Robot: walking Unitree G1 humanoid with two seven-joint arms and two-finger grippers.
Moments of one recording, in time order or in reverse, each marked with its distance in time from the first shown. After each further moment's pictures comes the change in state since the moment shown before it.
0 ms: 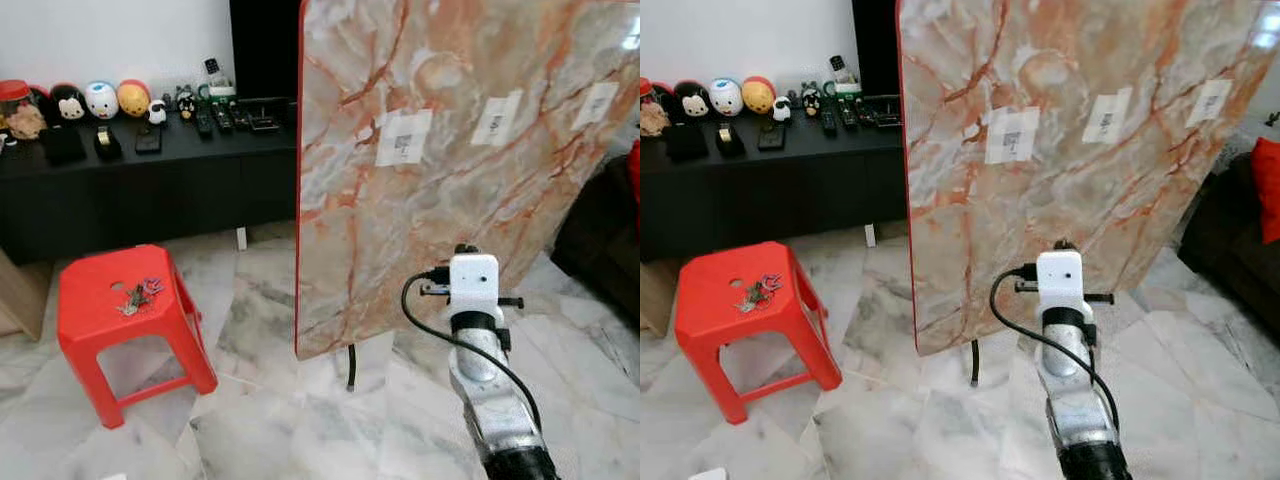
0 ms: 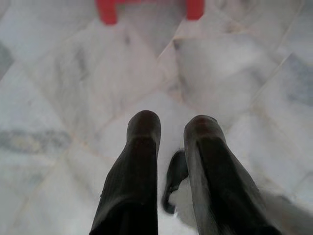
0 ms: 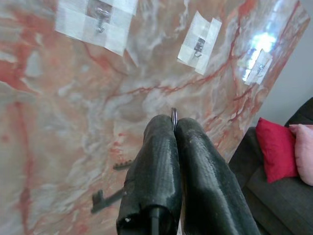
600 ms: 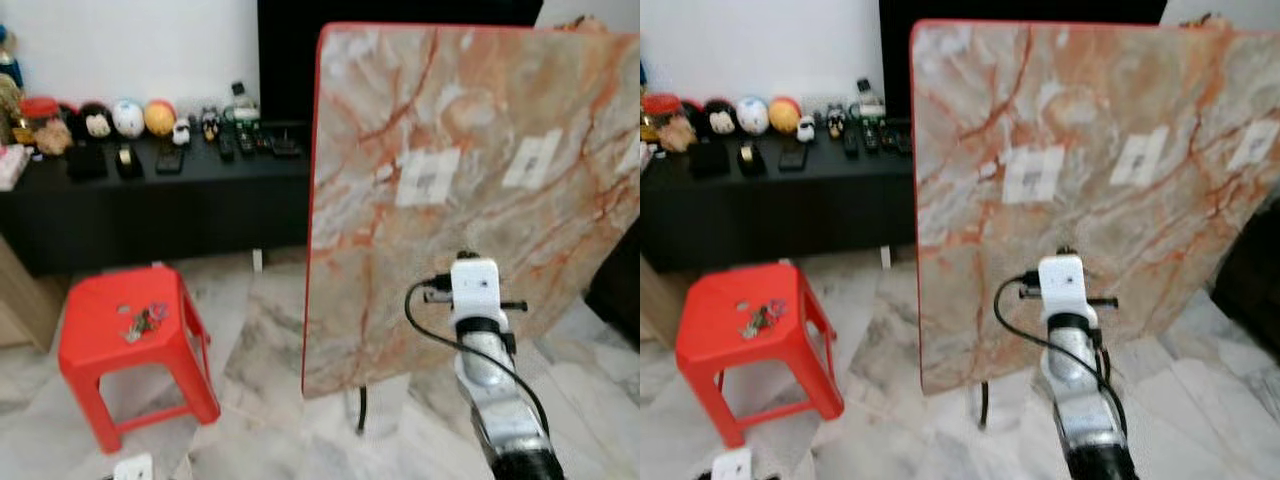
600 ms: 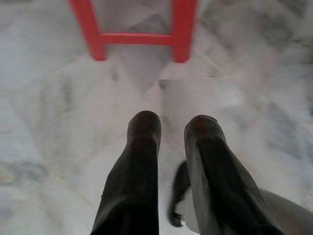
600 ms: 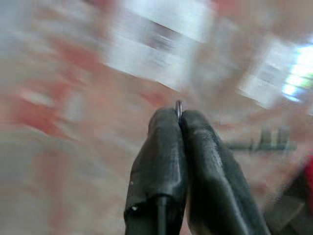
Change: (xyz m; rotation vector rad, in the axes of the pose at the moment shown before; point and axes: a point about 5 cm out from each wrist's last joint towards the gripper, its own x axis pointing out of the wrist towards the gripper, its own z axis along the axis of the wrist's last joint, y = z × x) left arm 0.002 -0.005 0.010 0.026 -0.053 -0.020; right arm -0.002 0.011 -0.003 -0.001 0.009 0.051
